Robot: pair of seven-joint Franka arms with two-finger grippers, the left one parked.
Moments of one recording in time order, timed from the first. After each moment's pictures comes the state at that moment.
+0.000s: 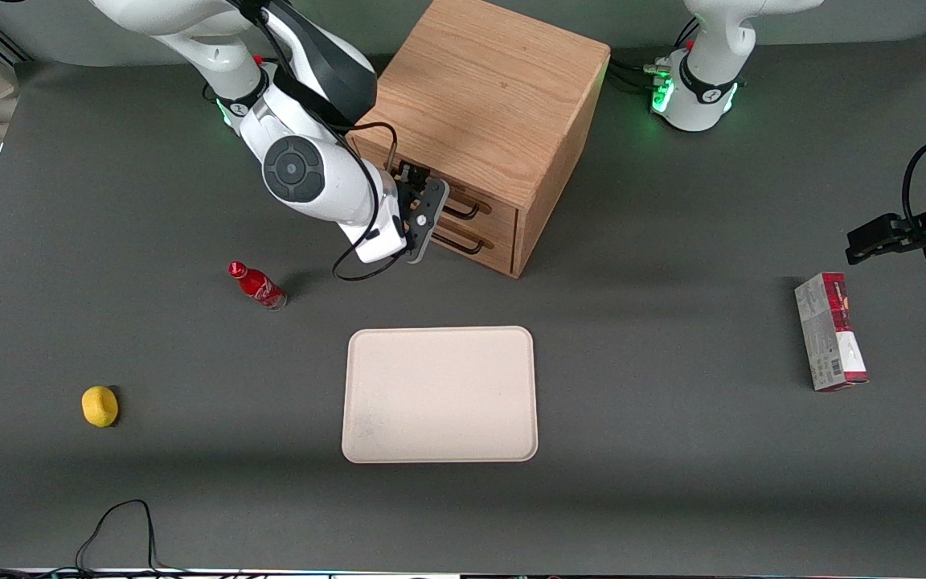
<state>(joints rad) -0.03 0.37 0.76 -1.76 0.16 1.92 -0.43</state>
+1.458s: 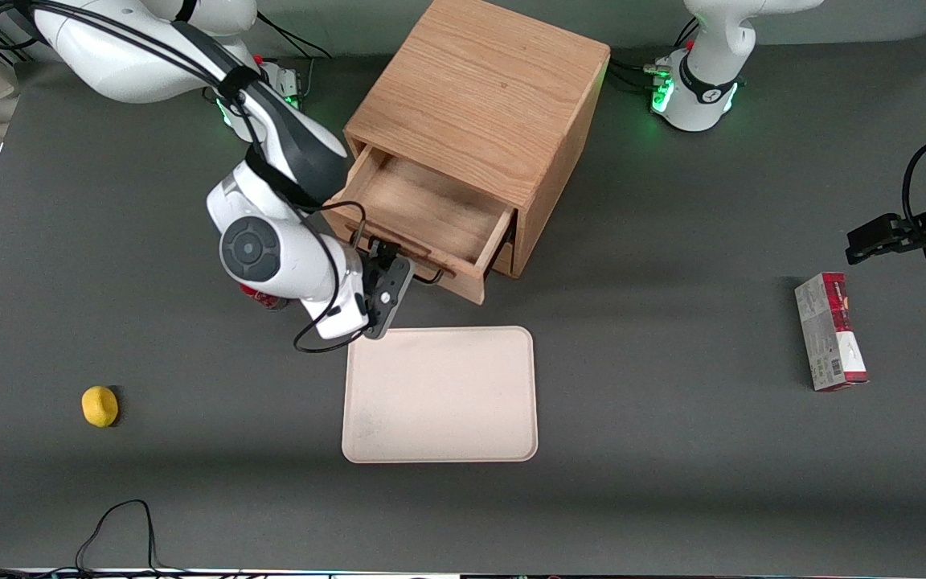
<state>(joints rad) -0.05 0.57 0.67 -1.54 -0.04 1.91 -0.48</state>
